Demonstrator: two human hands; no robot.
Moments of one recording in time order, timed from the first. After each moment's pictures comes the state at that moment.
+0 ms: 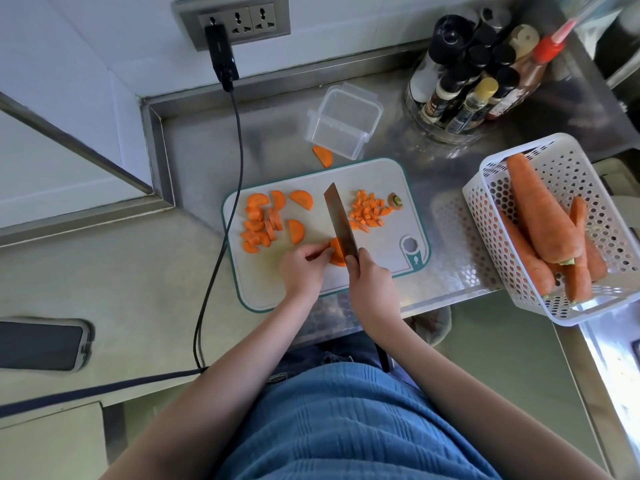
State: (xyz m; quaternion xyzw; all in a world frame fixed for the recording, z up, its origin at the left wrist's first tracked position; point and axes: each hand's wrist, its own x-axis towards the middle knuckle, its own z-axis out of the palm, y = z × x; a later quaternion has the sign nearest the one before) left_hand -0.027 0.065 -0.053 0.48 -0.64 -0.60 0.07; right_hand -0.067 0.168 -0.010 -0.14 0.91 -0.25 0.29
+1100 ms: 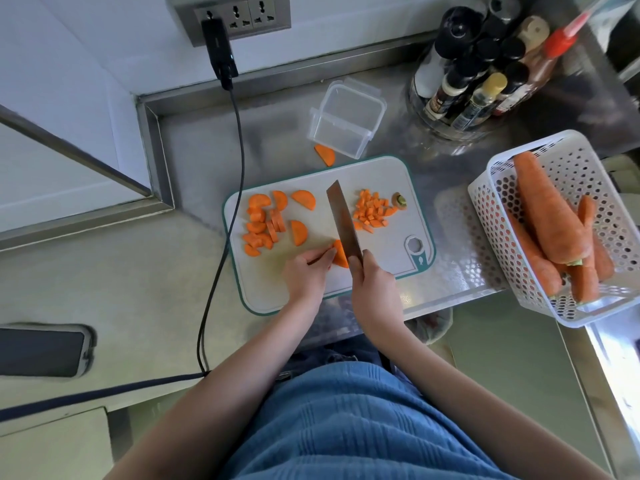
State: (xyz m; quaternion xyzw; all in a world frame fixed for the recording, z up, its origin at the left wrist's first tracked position) left_hand -0.030 0.066 -0.059 0.54 -0.55 -0.64 0.05; right_hand -0.063 0.162 -0.002 -0.12 0.91 -0.25 0.30
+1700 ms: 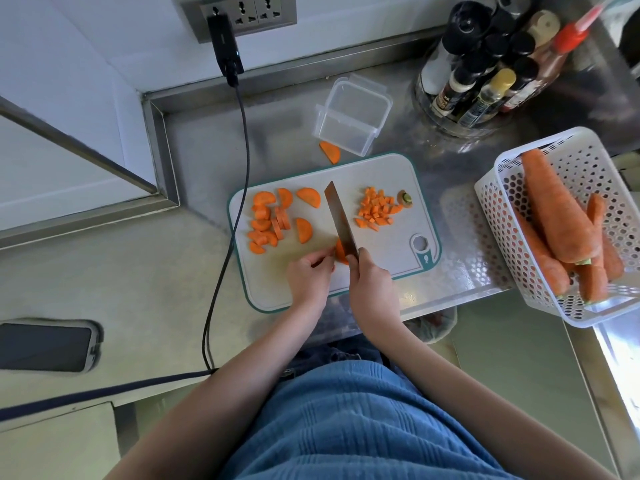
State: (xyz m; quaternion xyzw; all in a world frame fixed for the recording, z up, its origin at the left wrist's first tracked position) left_hand -0.022 0.068 -0.047 0.53 -0.56 -0.64 0.05; right_hand -0.058 0.153 -0.009 -0.14 0.92 -0.24 0.29
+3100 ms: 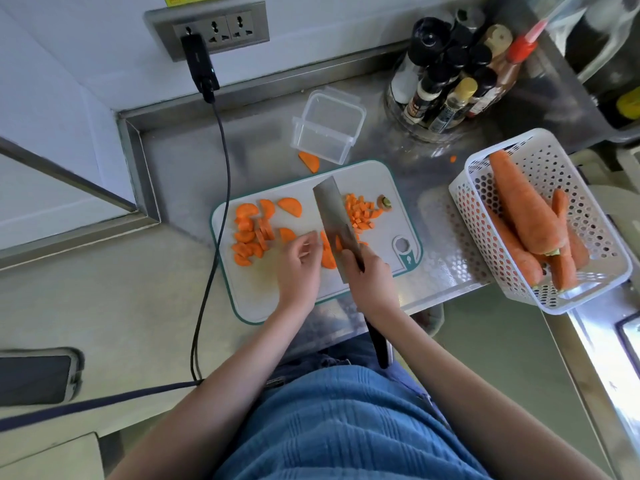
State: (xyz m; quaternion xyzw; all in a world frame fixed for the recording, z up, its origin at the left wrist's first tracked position) left_hand -0.032 0.057 -0.025 0.41 -0.65 -0.63 0.10; right_hand -0.083 0.162 -0.008 -0.09 0.88 -0.35 0.29
